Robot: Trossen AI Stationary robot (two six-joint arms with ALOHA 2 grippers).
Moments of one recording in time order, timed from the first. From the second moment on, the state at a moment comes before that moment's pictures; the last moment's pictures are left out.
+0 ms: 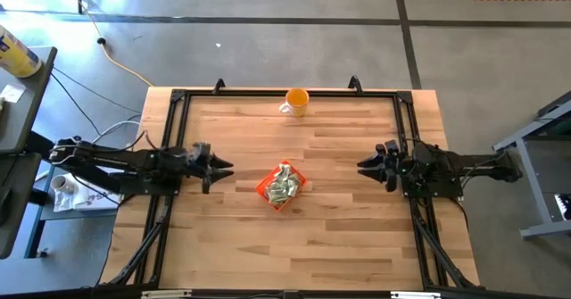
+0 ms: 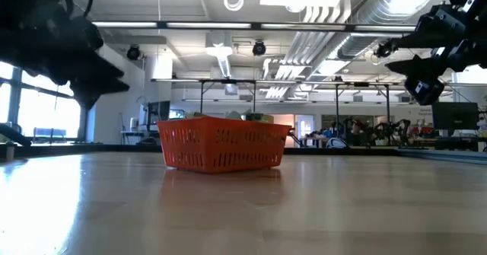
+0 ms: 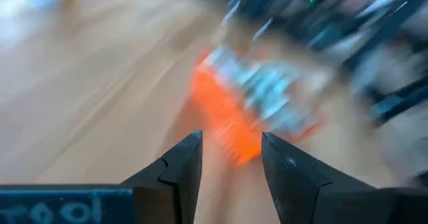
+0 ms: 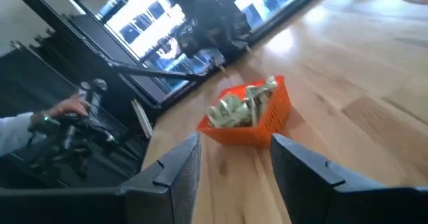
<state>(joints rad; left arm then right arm) -0.06 0.37 0.01 0.04 -0.14 -0.47 0.01 0.07 0.05 -0.08 -0.02 0.67</state>
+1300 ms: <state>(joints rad) -0.06 0.02 0.01 0.02 -0.11 0.08 -0.01 0.01 0.01 0.02 0.00 0.67</state>
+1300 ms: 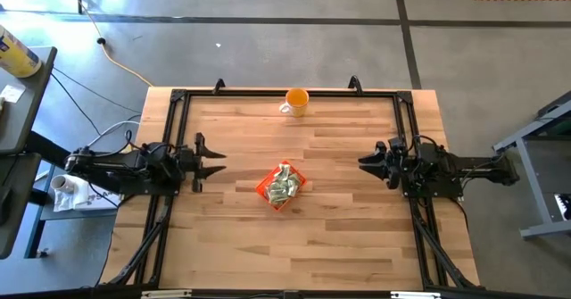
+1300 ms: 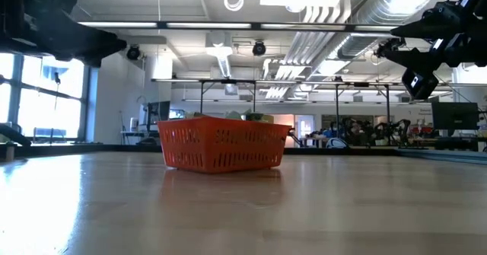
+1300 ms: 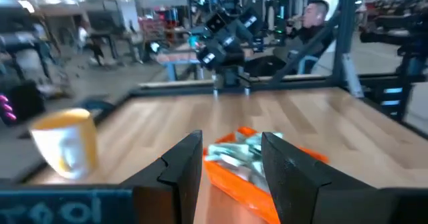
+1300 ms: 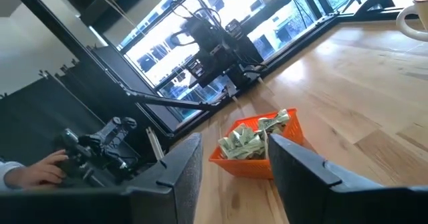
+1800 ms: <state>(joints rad) -0.06 0.01 0.01 0.08 -0.12 0.16 -0.01 0.01 0.01 0.02 0.04 0.06</state>
